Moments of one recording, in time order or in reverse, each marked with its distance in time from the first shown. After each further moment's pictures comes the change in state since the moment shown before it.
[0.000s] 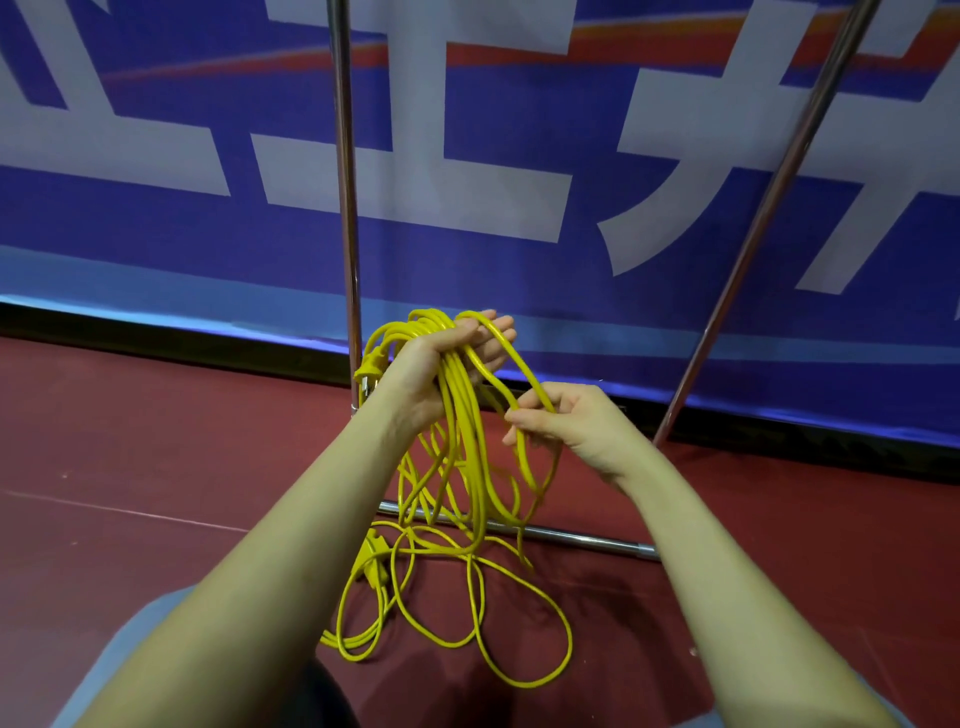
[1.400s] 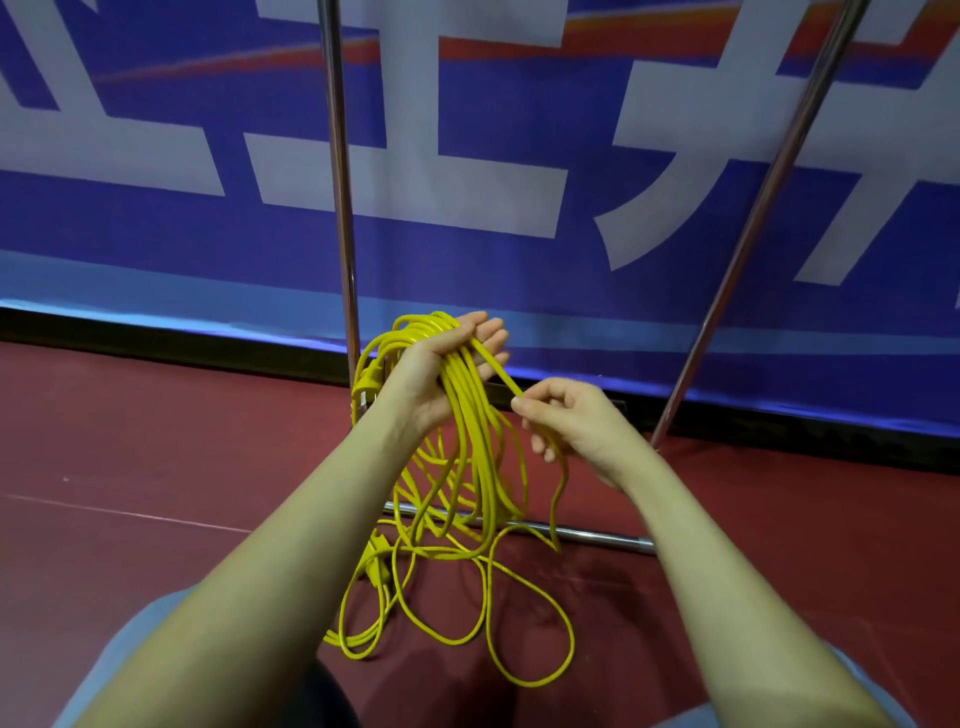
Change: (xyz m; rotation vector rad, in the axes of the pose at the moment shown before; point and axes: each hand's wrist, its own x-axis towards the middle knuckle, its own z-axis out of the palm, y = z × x) left_hand 0.000 -0.008 0.006 -0.106 0.096 0.032; right_hand 0.003 0.008 0.000 -0.008 0.123 0.032
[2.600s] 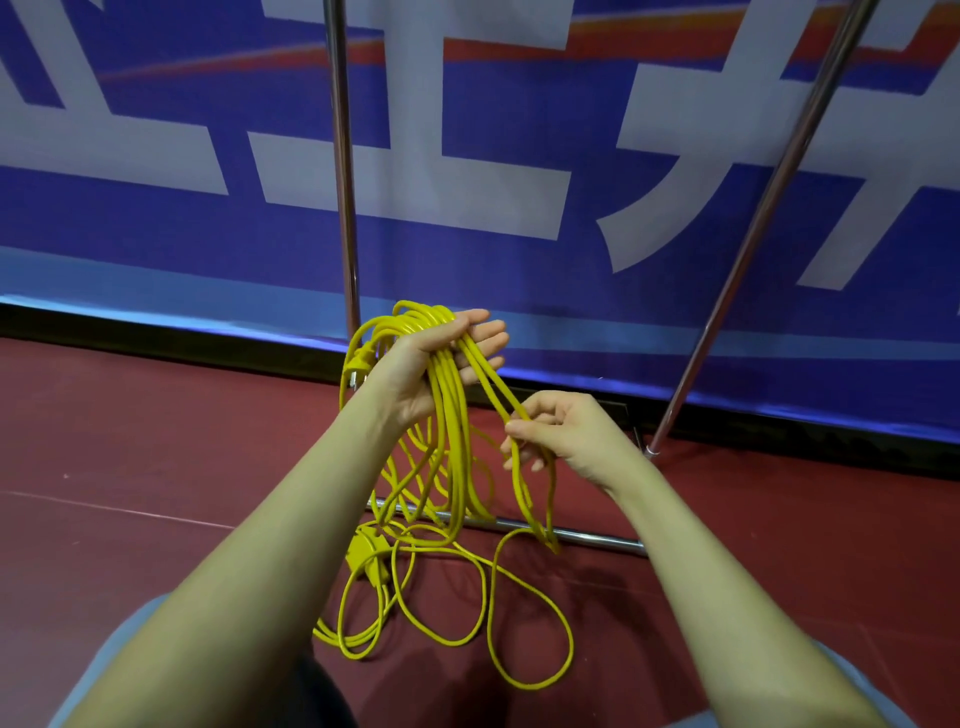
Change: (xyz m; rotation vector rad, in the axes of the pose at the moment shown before) left_hand -0.006 0.015 -0.005 0.127 -0.074 -0.015; right_hand -0.002 0.004 0.004 -0.052 -0.122 -0.020
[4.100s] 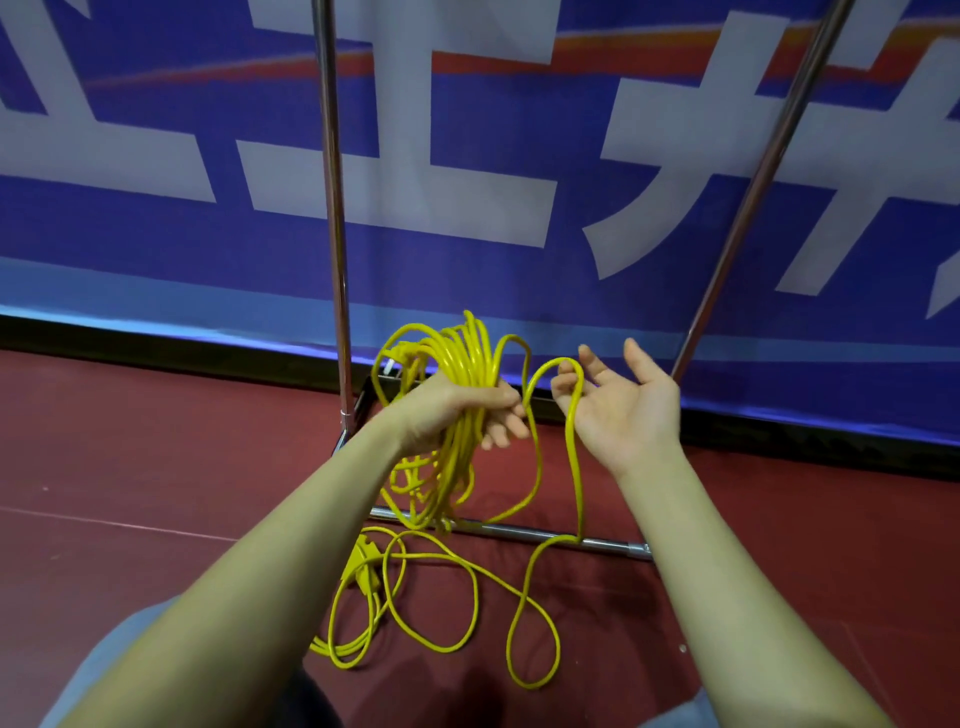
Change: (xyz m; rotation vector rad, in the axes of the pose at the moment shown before) left_hand -0.001 -0.028 -0.006 0.588 -0.339 -0.094; right_hand -0.009 -0.038 -0.022 1.305 0.398 0.086
